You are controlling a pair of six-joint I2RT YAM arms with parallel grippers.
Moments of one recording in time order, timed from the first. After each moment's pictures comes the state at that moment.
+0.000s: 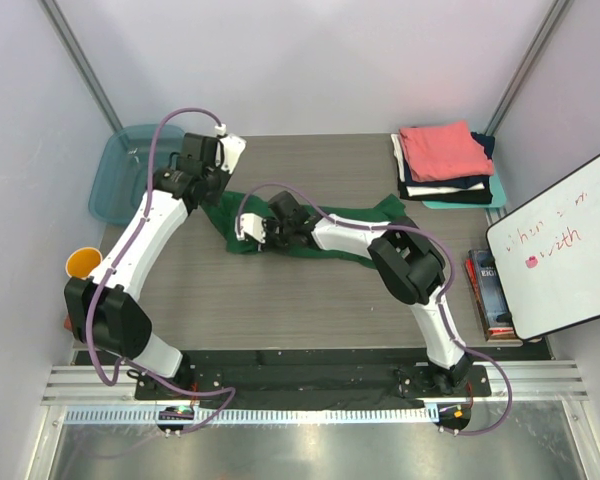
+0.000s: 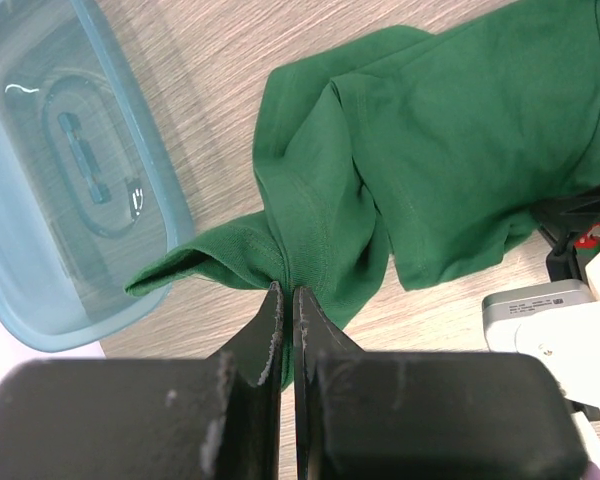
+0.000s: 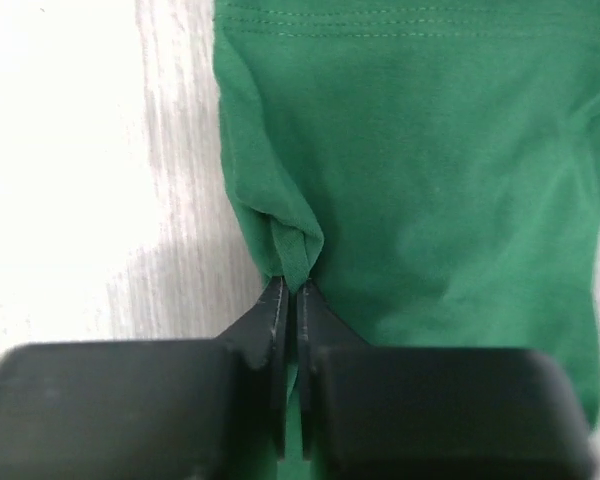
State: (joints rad) left arm -0.30 1.53 1.48 -0.74 -0.17 0.31; right arm 0.81 2.17 1.54 -0.16 -0.30 -0.72
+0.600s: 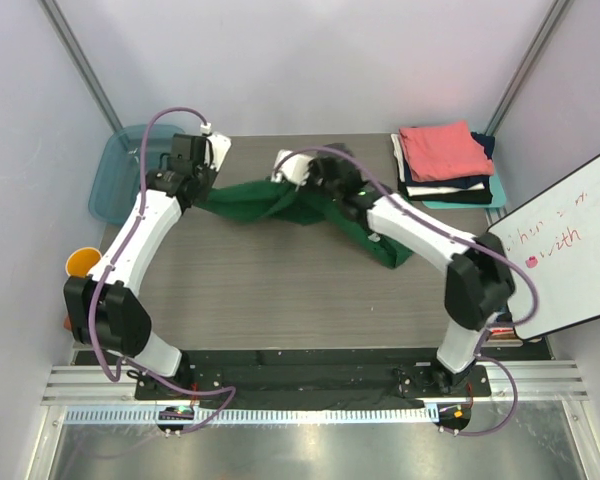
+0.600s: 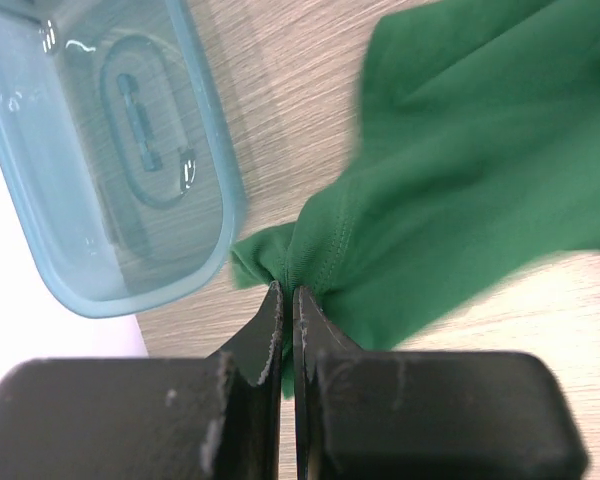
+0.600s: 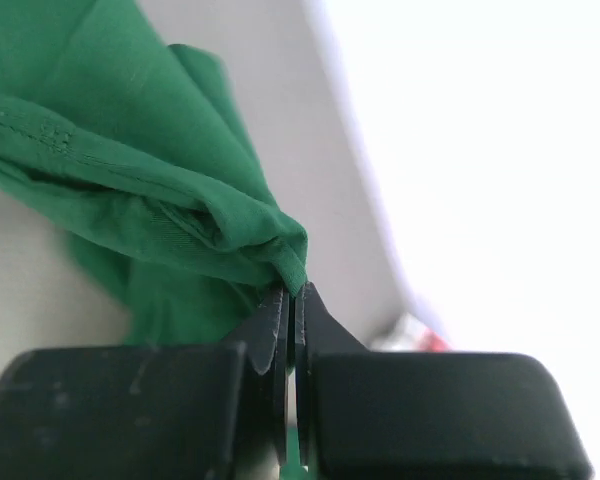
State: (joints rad) left arm -0.23 1.53 1.44 -0.68 -0.24 0.34; right arm 0.68 1.80 1.47 -0.13 0.11 -0.86
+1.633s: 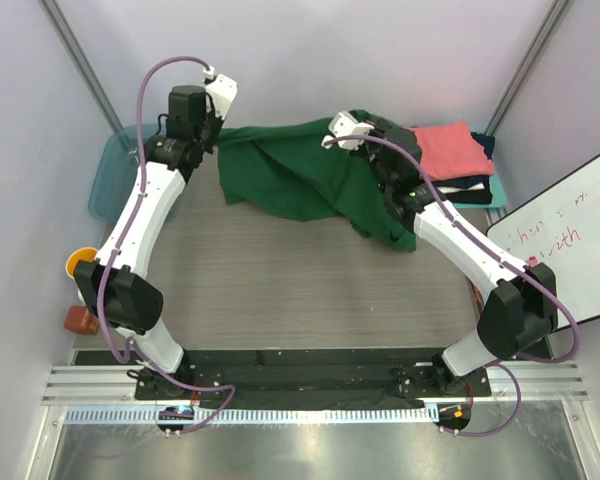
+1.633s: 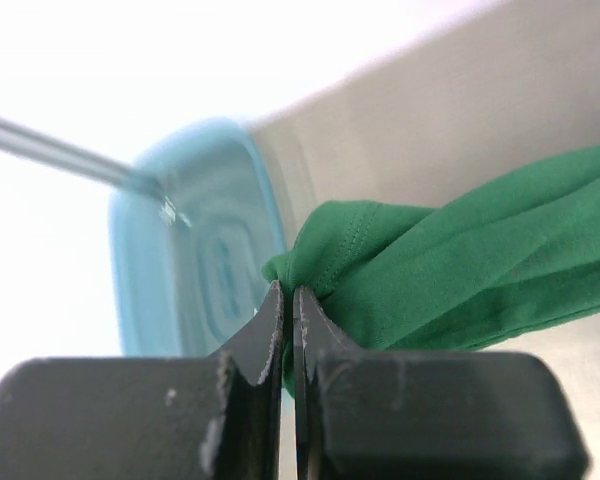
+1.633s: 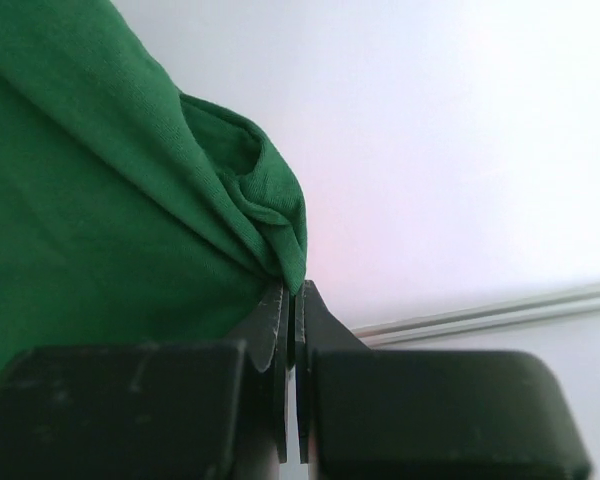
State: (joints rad) left arm -0.25 1.69 1.82 -0.60 -0.25 0.40; right arm 0.46 1.51 1.31 0.17 0.30 -1.05
